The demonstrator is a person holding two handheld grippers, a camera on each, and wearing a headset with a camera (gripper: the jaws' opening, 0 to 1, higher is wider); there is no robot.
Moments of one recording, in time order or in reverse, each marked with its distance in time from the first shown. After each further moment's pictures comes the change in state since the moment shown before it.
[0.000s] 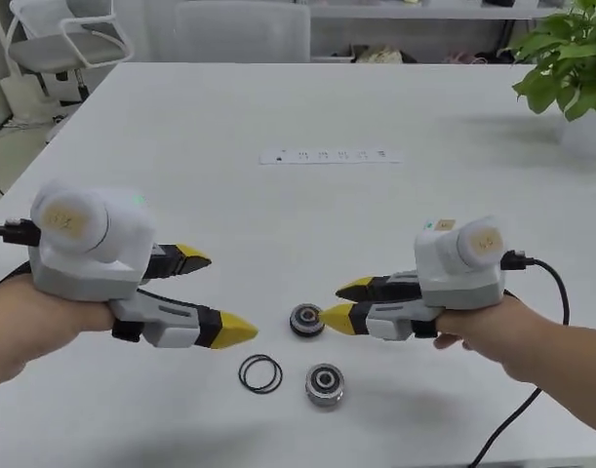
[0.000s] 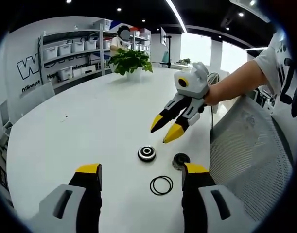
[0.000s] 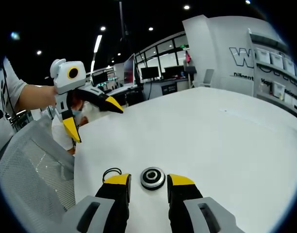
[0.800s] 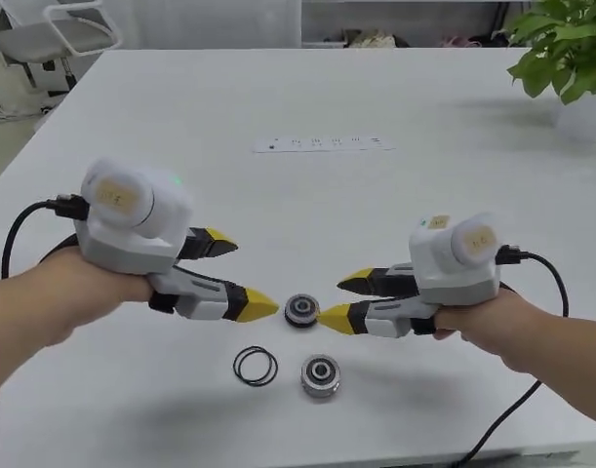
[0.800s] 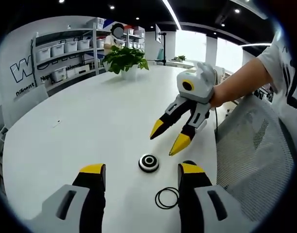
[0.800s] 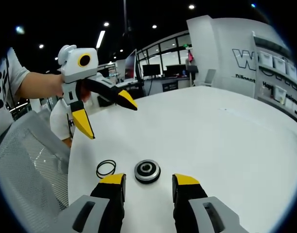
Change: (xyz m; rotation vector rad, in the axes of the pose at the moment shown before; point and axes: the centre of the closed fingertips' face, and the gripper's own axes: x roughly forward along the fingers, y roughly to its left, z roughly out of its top) left arm 0.039 0.004 0.011 0.027 0.011 -0.039; right arm 0.003 -0.009 -0.015 -0.041 0.024 -0.006
